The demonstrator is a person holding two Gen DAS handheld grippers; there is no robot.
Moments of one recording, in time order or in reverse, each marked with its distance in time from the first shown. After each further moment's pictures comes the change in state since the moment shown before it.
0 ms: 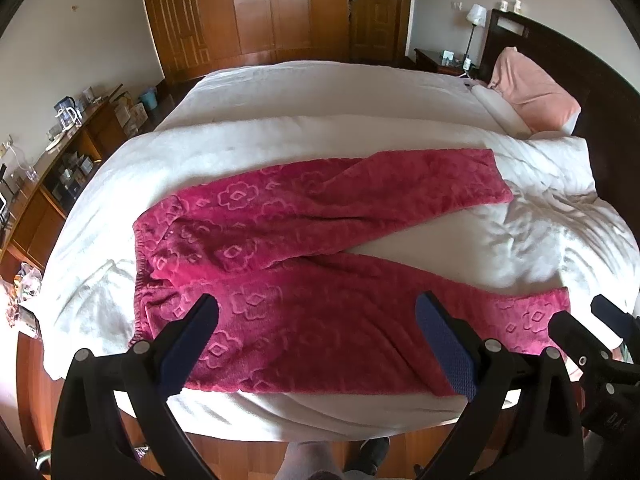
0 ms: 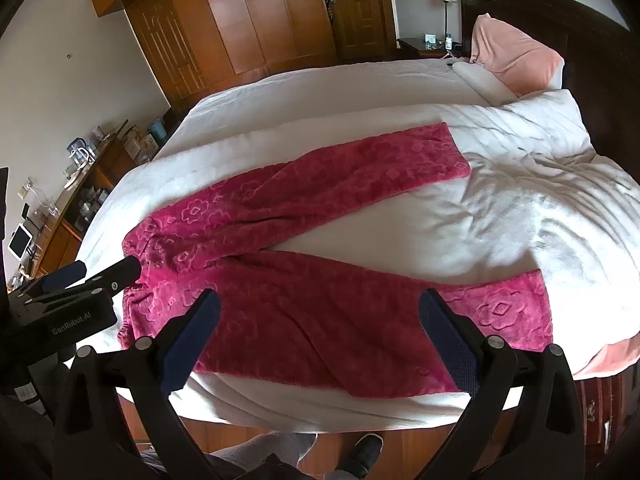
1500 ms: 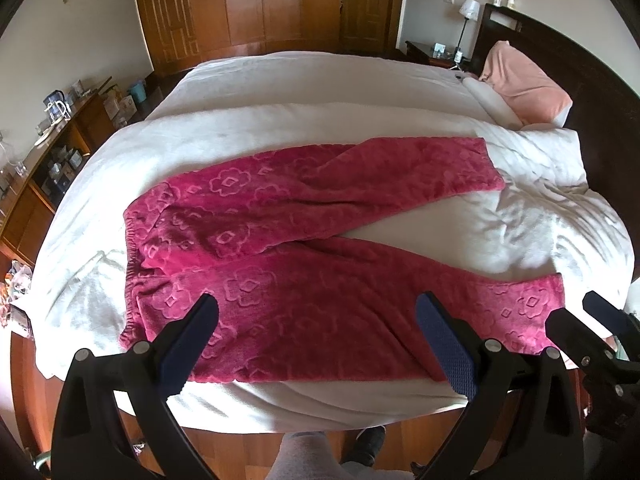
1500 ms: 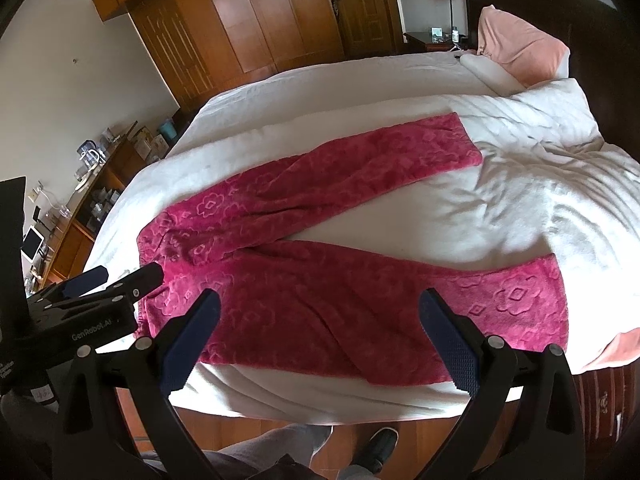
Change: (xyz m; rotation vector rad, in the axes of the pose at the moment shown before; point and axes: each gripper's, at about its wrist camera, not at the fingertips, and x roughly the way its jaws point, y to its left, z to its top) left arm 0.005 0.009 -0.010 0.007 0.036 -0.046; right arm -0.004 0.010 -0.015 0.013 0.013 0.046
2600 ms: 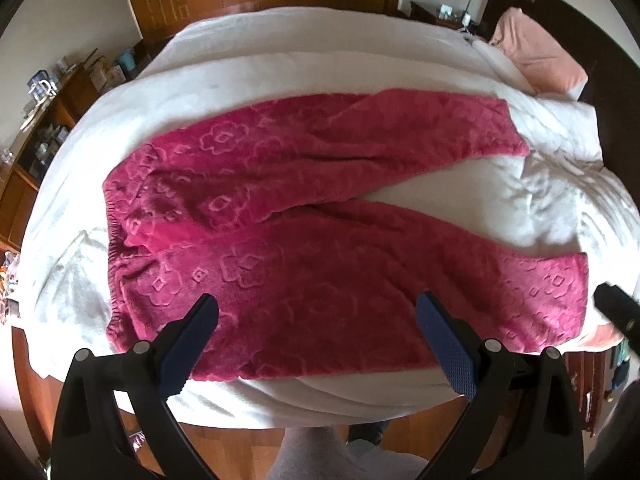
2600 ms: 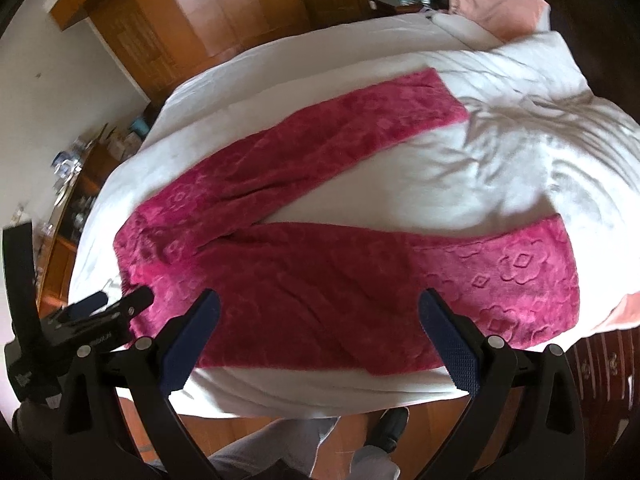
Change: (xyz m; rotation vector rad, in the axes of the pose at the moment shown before) left arm 0.082 0.029 -0.002 0.019 0.163 -0.017; right arm 0.054 -0.032 0.005 0.146 0.099 -0.084
